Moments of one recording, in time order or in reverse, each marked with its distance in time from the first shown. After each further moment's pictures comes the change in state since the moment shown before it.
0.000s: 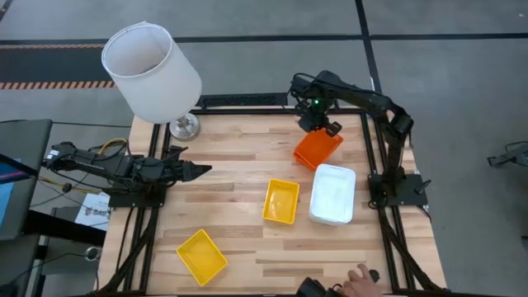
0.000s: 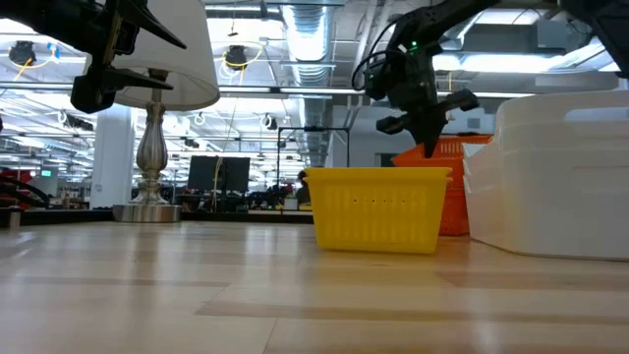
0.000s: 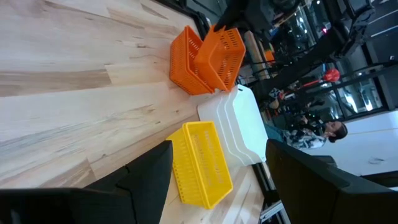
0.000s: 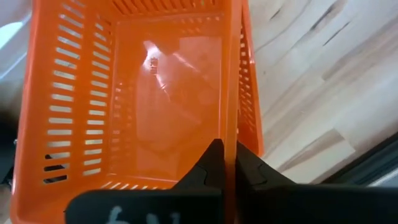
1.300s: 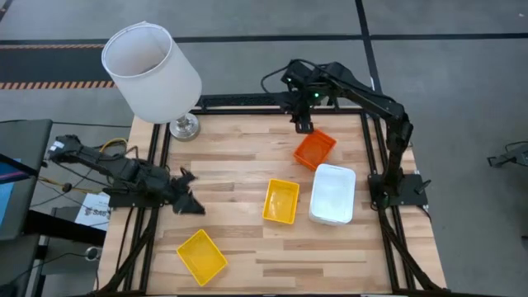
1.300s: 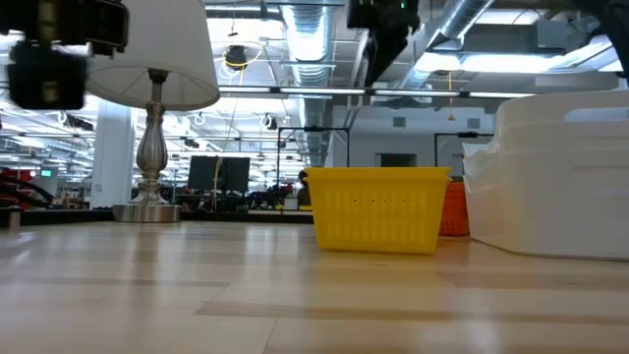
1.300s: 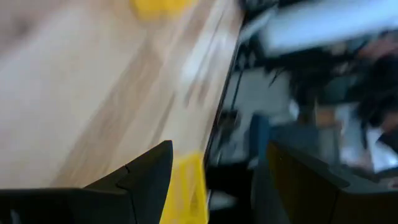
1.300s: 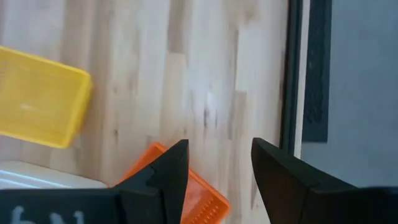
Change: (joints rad) left arm -0.133 0.112 0.000 -0.008 0.618 0.033; right arm 0.195 -0.037 0.422 0.061 -0.026 0.876
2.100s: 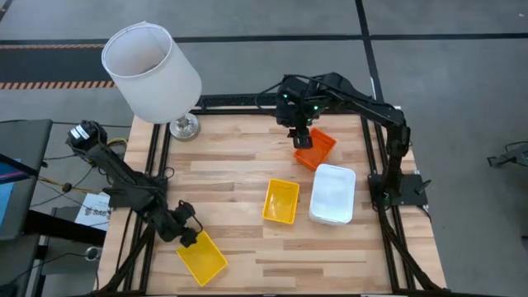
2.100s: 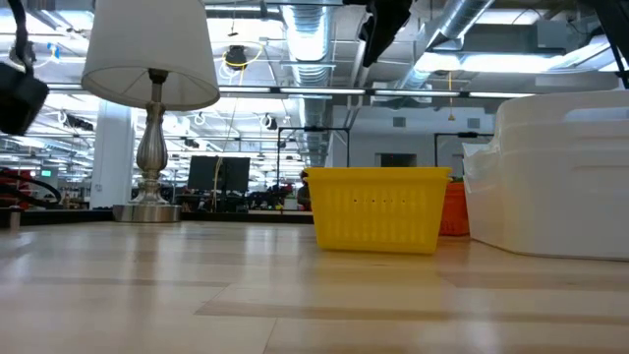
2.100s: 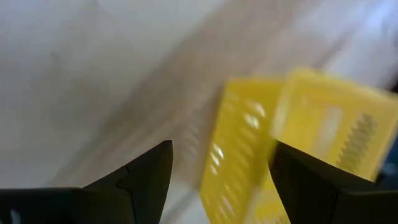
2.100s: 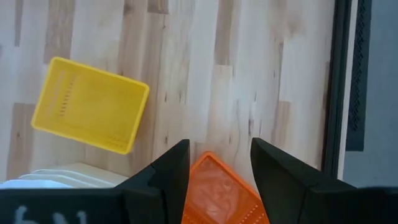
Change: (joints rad) left arm -0.453 0.517 0.000 -0.042 -0.208 -0.524; right arm 0.131 0.001 0.053 -0.082 -0.027 0.145
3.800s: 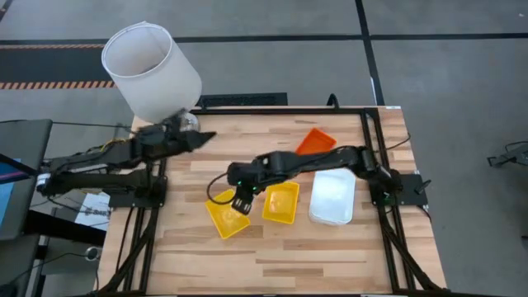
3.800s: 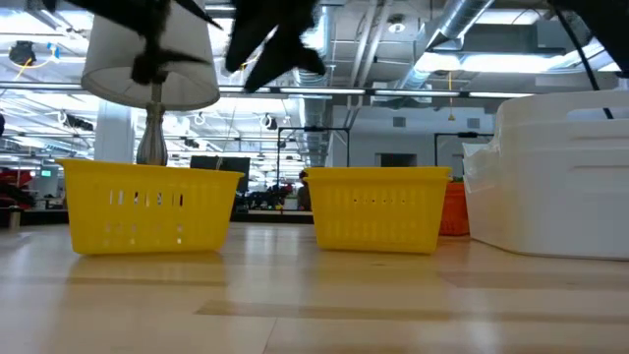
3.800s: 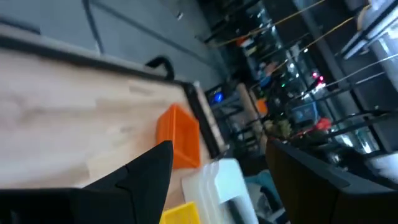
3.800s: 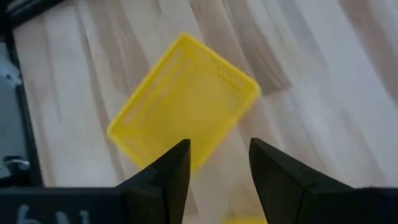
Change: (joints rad) left arm 1.063 -0.476 0.213 0.140 -0.133 0.674; right arm 0.431 0.346 -0.001 0.524 0.116 0.912
